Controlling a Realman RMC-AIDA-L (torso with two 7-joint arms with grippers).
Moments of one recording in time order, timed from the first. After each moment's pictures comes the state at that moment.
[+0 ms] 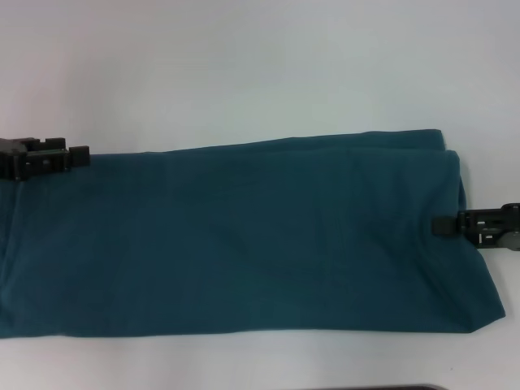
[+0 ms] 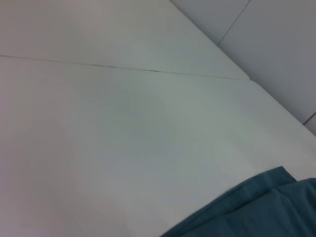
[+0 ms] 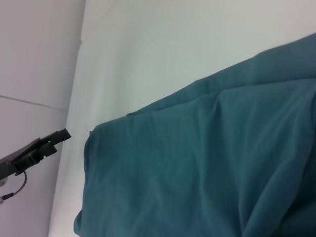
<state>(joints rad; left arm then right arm) -0.51 -2.03 -2.82 -0.85 -0.73 1.71 -1.82 0.43 1.97 -0.35 -0.59 -2.47 -1.79 2.18</state>
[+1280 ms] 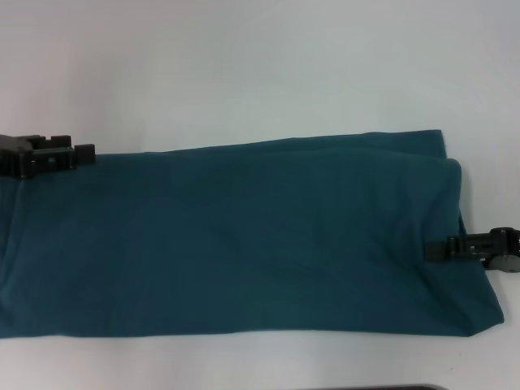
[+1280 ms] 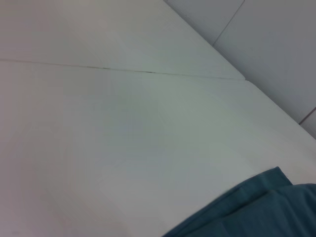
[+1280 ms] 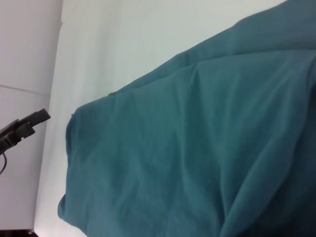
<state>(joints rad) -0.52 -2.04 -2.82 -0.84 -0.73 1.70 -1.81 0.42 1.99 -0.38 -0.58 -2.51 -1.75 2.18</state>
